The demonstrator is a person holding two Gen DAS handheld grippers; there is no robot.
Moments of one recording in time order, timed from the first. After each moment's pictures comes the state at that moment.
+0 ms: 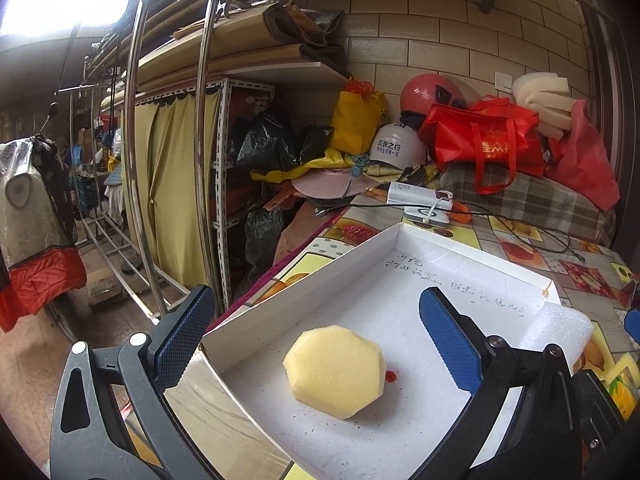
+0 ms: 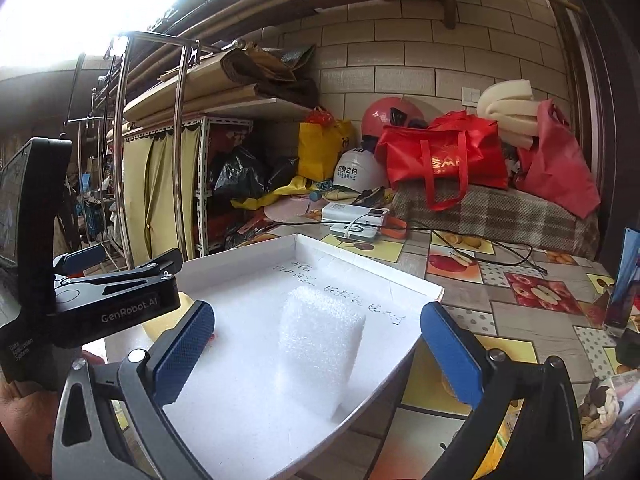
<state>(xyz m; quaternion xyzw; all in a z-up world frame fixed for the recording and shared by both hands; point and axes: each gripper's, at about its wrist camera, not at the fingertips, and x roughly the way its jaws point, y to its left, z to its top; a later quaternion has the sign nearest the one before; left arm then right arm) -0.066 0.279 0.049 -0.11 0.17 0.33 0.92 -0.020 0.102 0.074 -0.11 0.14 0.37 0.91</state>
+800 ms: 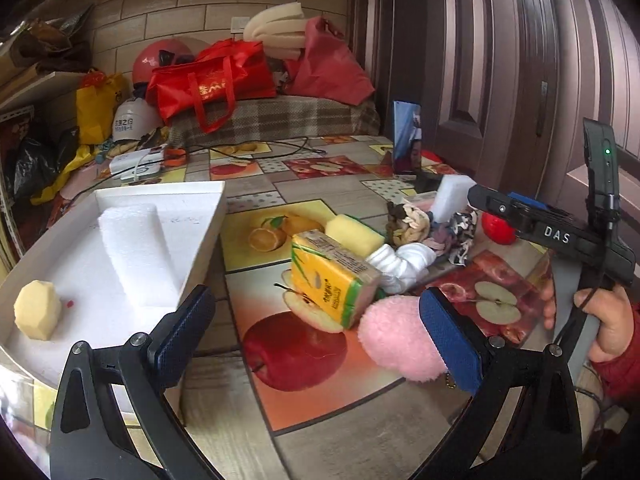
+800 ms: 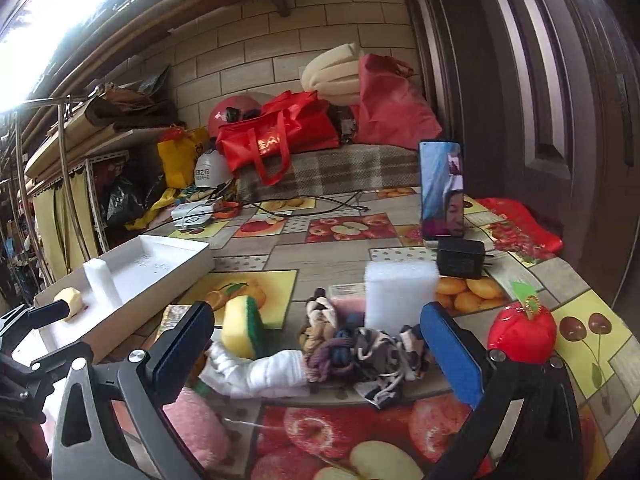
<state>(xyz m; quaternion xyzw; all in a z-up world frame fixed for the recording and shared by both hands) -0.054 0.066 0.050 -0.02 0.27 -0.10 0.96 0.024 -0.157 0.069 0.02 0.21 0.16 0.96</state>
